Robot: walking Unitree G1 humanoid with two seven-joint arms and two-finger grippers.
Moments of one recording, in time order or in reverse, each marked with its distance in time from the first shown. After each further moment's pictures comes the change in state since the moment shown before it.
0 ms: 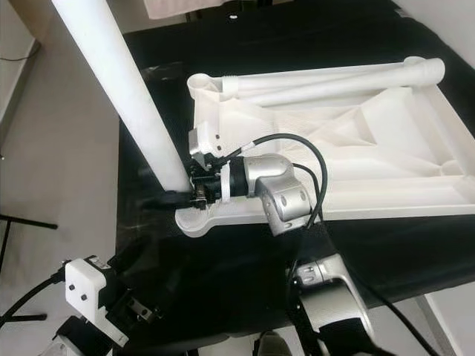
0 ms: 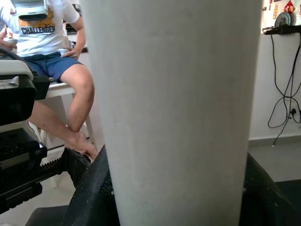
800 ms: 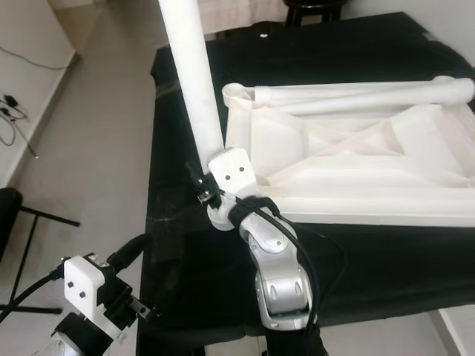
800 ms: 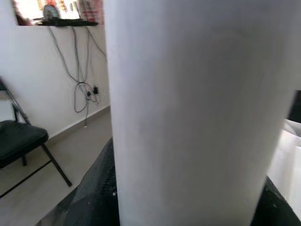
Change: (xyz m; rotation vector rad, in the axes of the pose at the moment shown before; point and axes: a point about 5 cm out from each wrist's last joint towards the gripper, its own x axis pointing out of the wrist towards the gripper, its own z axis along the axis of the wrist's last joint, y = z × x) left arm 0.003 0.003 0.002 0.008 -0.011 -0.018; right arm -0.008 0.040 -0.024 -0.080 0.123 -1.089
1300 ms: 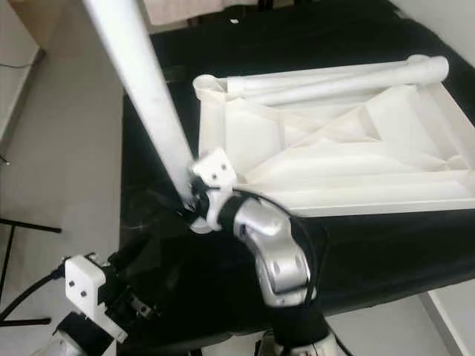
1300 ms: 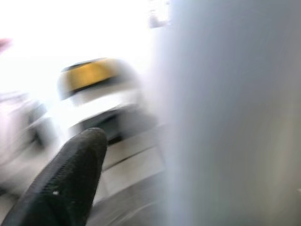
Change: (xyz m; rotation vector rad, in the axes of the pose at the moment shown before) left arm 0.001 0.000 0.001 0.003 -0.005 -0.003; right arm 0.012 0.008 0.026 -0.004 -0.091 0.739
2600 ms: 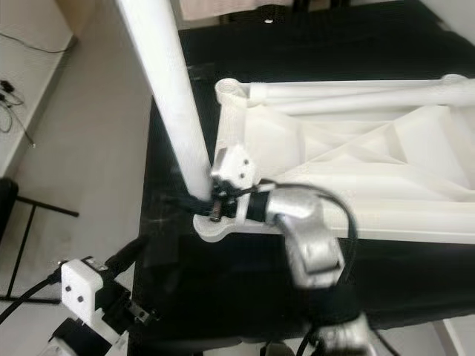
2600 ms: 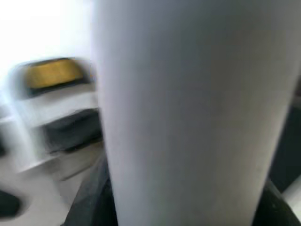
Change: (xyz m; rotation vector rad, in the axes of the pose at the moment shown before) left arm -0.004 -0.003 0.004 0.004 0.005 0.002; right arm -0.036 0.018 -0.021 0.074 0.089 -0.548
